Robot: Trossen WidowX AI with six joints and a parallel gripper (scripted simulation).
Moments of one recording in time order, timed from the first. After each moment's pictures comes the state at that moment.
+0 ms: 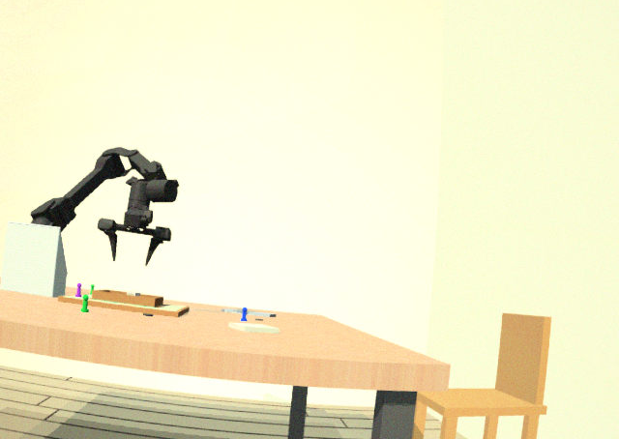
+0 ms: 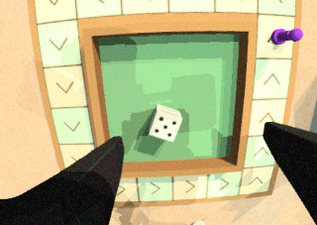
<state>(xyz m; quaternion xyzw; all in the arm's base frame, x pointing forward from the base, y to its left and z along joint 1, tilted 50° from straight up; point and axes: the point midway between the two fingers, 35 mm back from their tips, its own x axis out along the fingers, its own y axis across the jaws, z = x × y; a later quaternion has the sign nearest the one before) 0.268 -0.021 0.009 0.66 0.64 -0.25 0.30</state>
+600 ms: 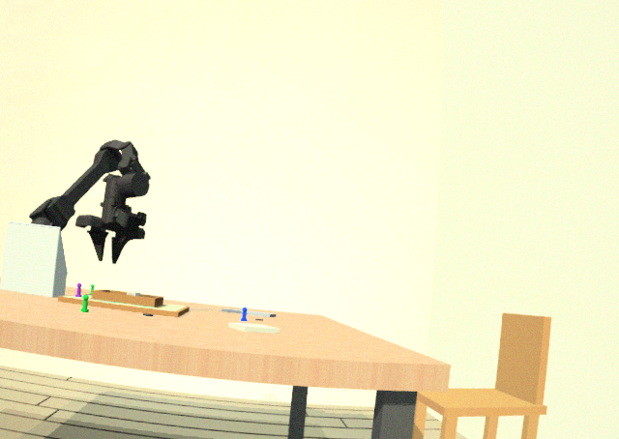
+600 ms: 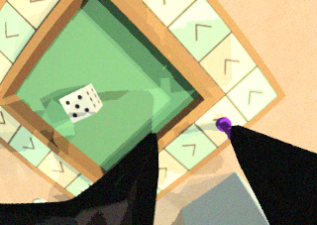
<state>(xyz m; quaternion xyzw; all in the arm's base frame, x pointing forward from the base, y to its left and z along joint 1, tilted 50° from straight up) 0.218 -0.044 -0.029 0.49 0.68 0.04 0.55</state>
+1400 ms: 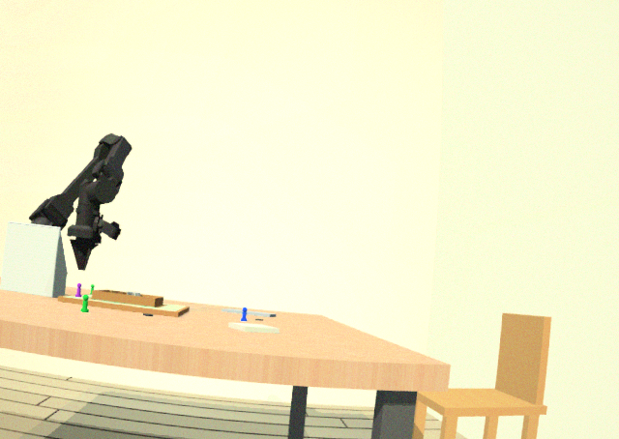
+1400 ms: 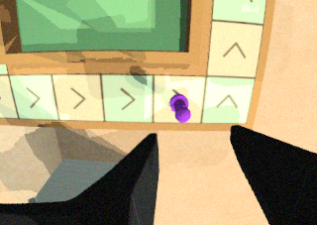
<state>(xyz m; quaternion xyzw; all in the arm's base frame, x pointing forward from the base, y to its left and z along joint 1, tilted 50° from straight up) 0.161 -0.035 -0.065 0.26 0.60 0.31 0.69</state>
